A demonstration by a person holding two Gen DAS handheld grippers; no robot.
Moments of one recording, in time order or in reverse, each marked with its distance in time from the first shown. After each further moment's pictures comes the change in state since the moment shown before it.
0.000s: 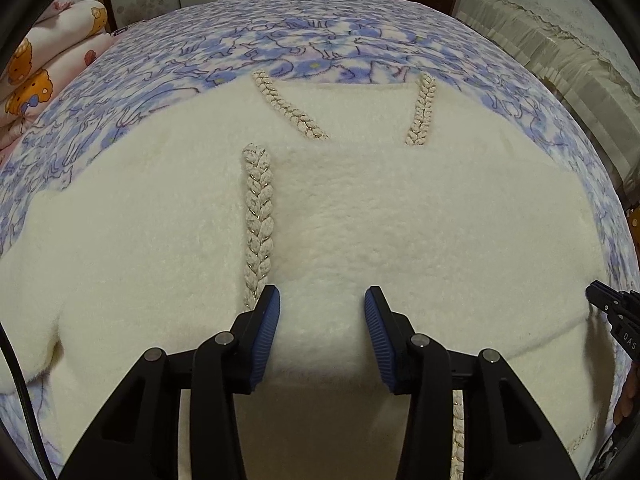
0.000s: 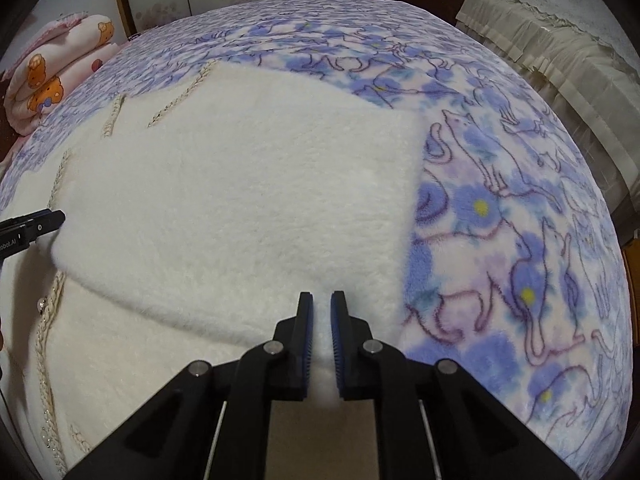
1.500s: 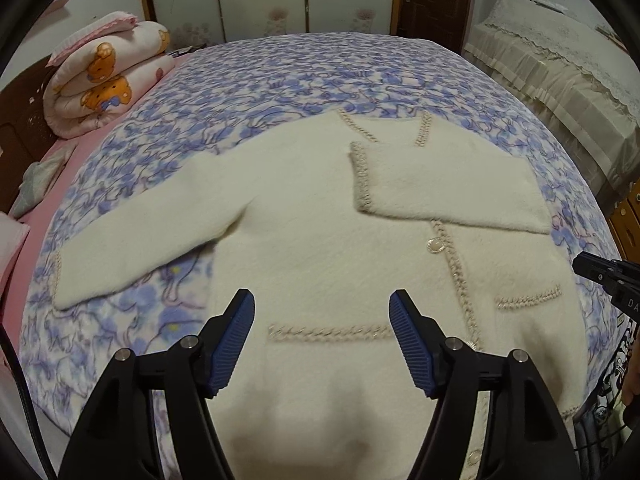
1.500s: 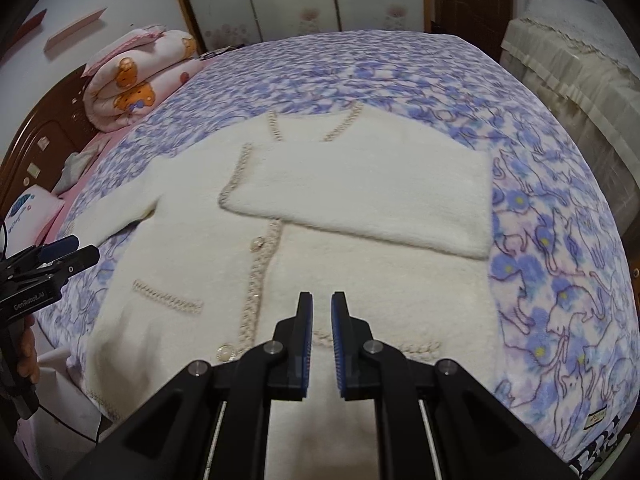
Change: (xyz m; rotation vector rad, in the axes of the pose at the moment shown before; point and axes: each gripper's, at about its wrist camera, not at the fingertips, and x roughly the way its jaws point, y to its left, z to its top) left arm -0.230 0.071 -0.148 -0.027 -0.120 0.092; right arm -0.175 0.122 -0.071 -0.077 -0.093 0.213
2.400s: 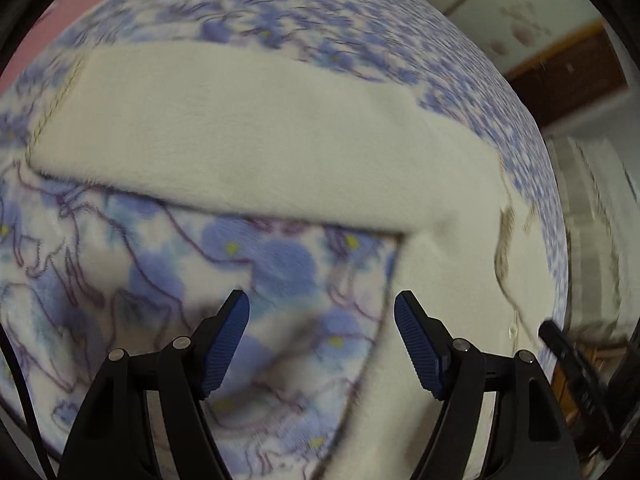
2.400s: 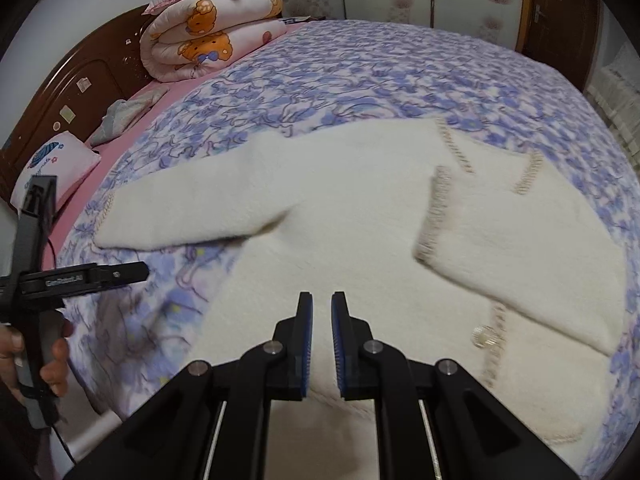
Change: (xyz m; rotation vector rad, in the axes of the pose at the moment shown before) left arm 0.117 0.279 -0.029 -0.653 0.226 -0.202; right arm 0.115 0.230 0.080 -0.171 0.081 0.123
